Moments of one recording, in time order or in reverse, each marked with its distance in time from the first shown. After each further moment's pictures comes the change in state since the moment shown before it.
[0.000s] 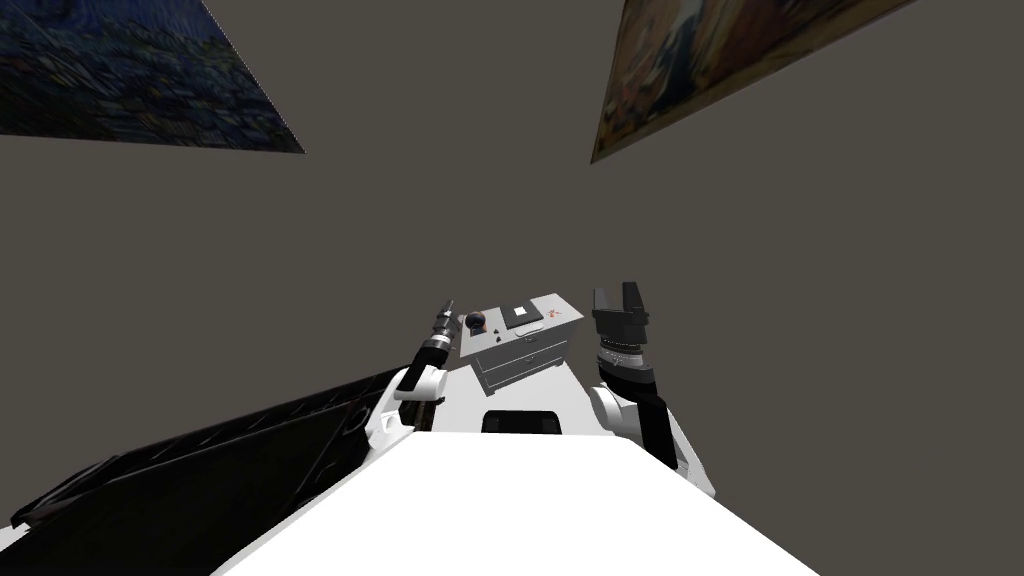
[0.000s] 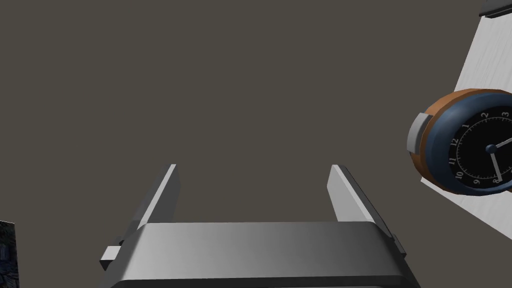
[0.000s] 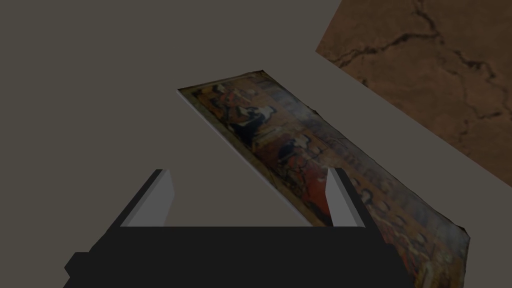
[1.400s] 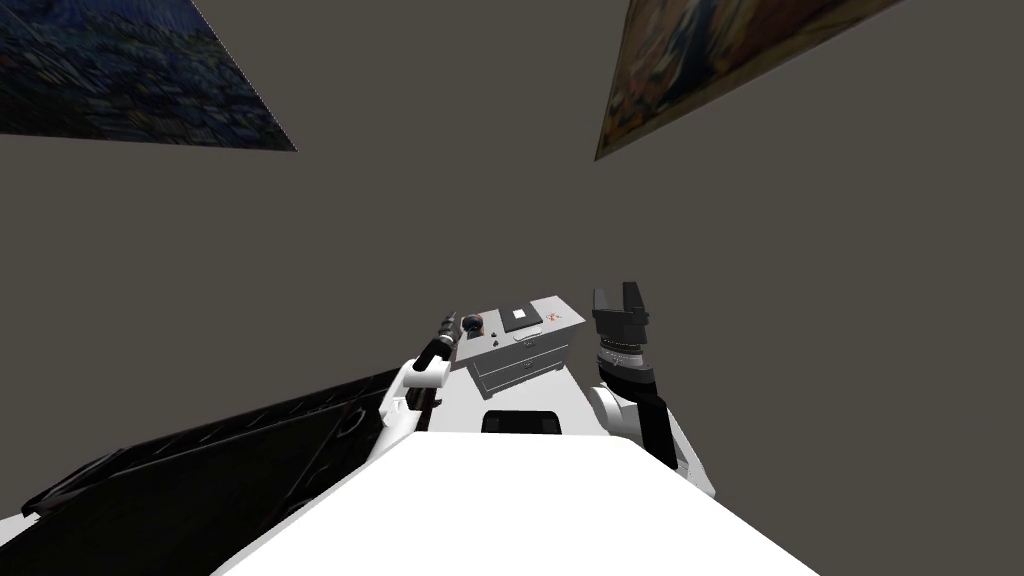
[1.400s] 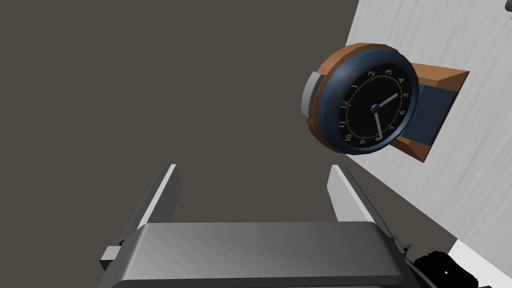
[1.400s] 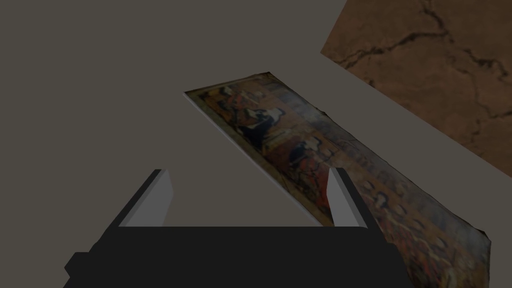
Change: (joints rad) left arm -0.098 0.004 0.023 0.119 -0.050 0.354 0.138; right arm 0.000 0.000 0.000 0.000 0.000 0.000 0.000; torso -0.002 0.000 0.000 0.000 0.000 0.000
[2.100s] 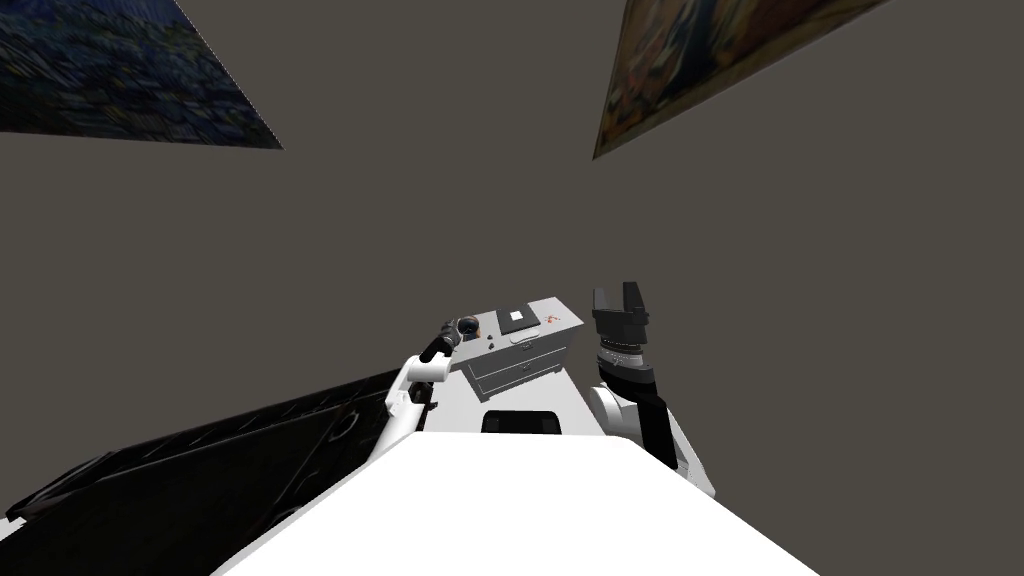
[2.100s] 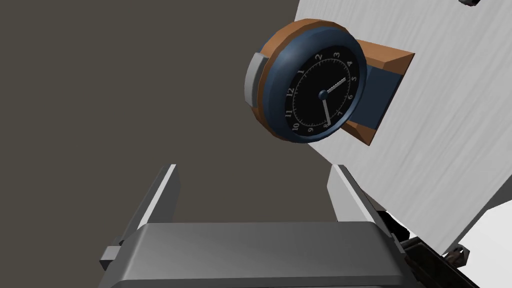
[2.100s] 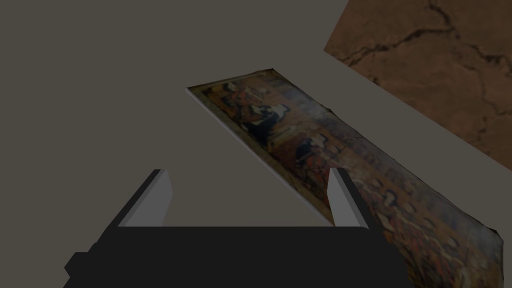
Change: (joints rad) left arm -0.052 0.000 0.020 0.072 -0.032 0.187 0.067; right arm 0.000 0.000 0.000 0.000 0.000 0.000 0.000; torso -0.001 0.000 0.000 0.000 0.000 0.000
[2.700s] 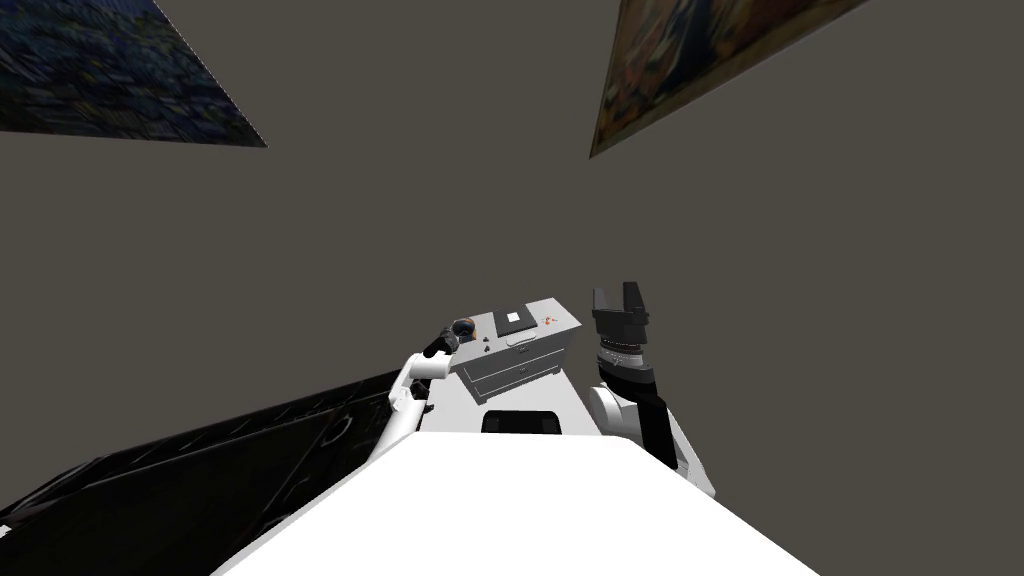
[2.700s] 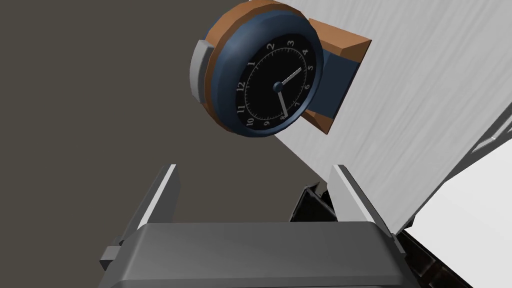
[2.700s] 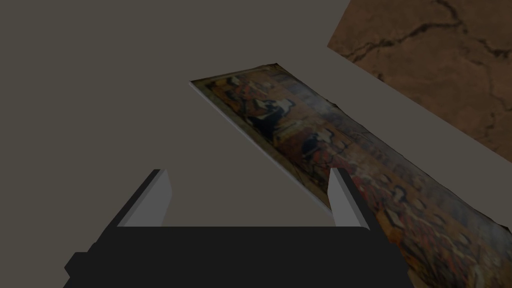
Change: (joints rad) left arm -0.031 -0.002 0.016 0.051 -0.022 0.151 0.043; right arm 0.000 0.000 0.000 0.000 0.000 0.000 0.000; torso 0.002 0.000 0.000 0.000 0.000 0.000
